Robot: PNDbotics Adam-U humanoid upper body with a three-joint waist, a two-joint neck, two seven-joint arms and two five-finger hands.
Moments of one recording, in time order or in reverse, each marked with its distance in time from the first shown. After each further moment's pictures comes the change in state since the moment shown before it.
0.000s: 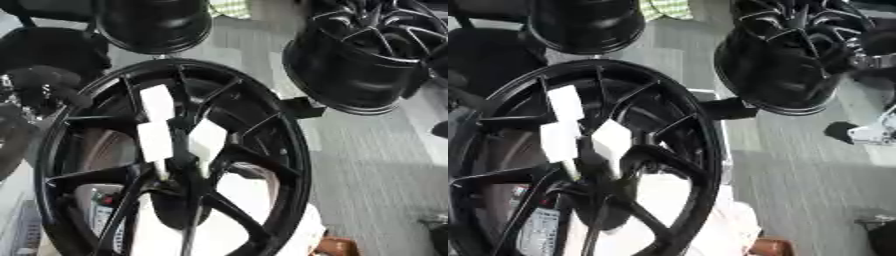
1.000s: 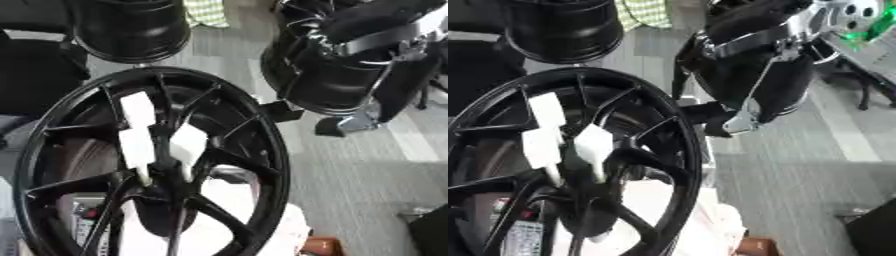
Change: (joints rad) left arm -0.019 0.005 0.063 0.000 0.052 -0.050 0.109; right arm -0.326 0.264 0.267 0.000 0.028 0.103 0.131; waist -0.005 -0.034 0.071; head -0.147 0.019
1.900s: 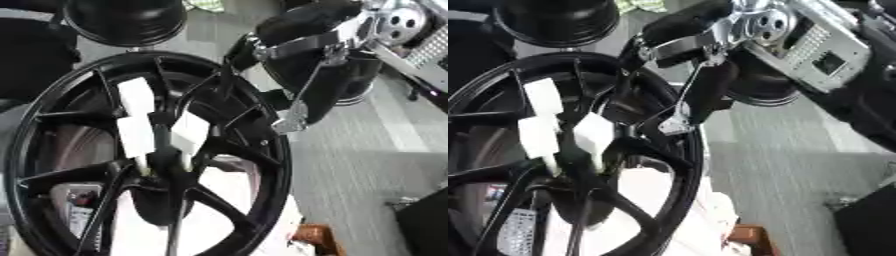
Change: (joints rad) left arm -0.035 0.000 0.023 0.000 0.002 -0.016 0.032; right arm -0.028 0.111 0.053 0.000 0.075 0.124 -0.065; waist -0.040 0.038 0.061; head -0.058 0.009
